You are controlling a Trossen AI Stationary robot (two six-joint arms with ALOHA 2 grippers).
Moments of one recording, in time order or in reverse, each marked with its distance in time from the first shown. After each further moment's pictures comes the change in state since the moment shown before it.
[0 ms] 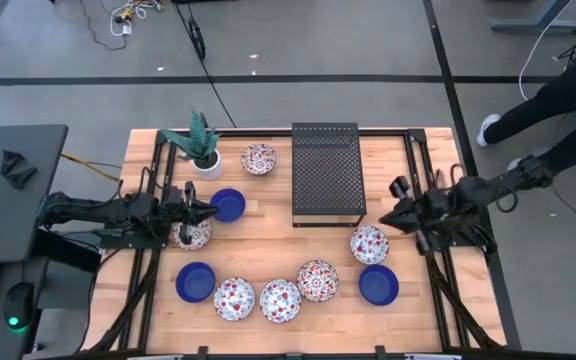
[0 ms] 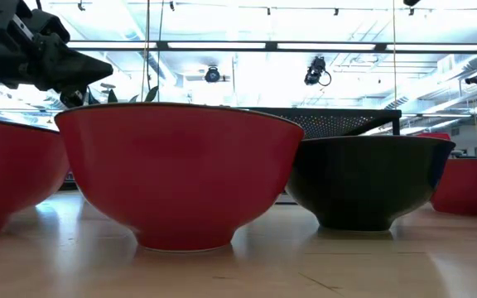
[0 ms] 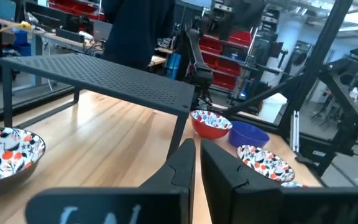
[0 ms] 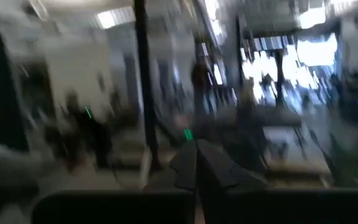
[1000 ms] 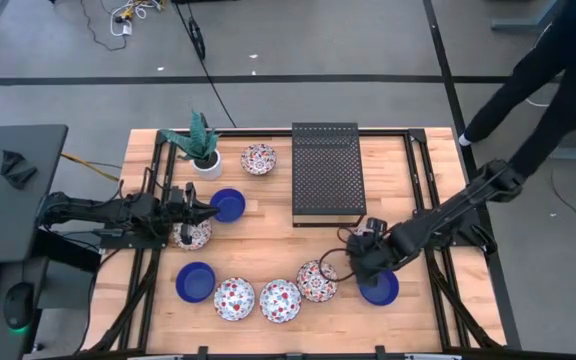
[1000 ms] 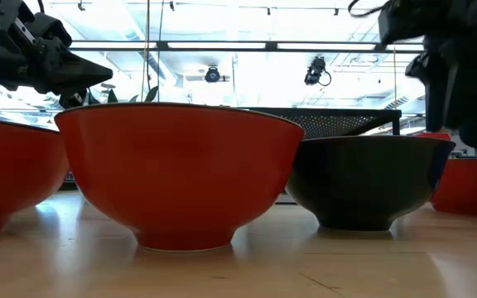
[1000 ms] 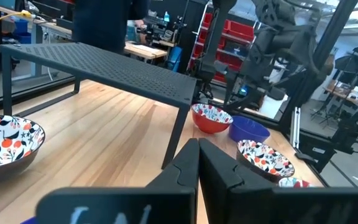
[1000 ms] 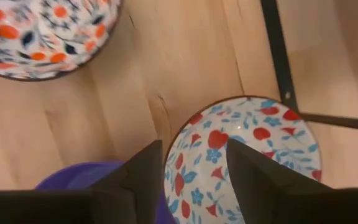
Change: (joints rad) left arm 0.000 0.012 0.000 -0.016 0.000 -0.024; right arm 0.094 0.953 0.541 -1.162 0.062 0.718
